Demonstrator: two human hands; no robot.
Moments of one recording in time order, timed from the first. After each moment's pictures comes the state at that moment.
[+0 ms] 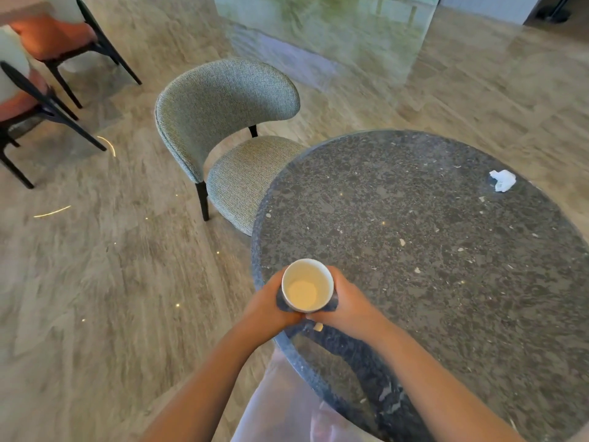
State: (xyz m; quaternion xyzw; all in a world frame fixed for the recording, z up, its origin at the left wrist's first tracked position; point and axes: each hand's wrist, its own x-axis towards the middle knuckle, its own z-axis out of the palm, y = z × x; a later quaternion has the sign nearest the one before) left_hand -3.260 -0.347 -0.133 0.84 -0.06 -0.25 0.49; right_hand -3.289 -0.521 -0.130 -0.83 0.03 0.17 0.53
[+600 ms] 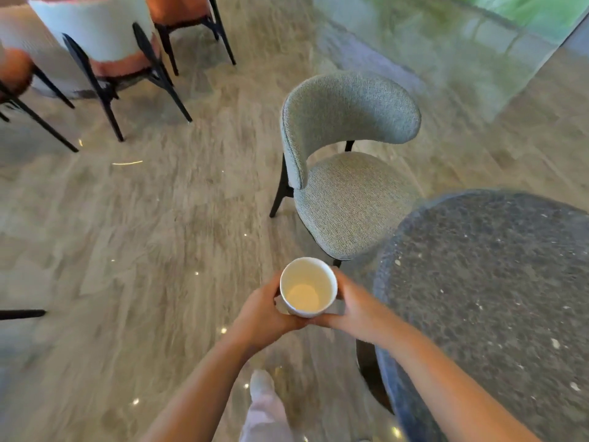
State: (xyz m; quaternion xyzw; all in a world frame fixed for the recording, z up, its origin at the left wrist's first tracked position) left_hand -3.189 -0.123 -0.093 0.80 0.08 -0.17 0.58; right_hand -3.159 -0.299 -0.082 -0.83 -0.13 0.25 0.48
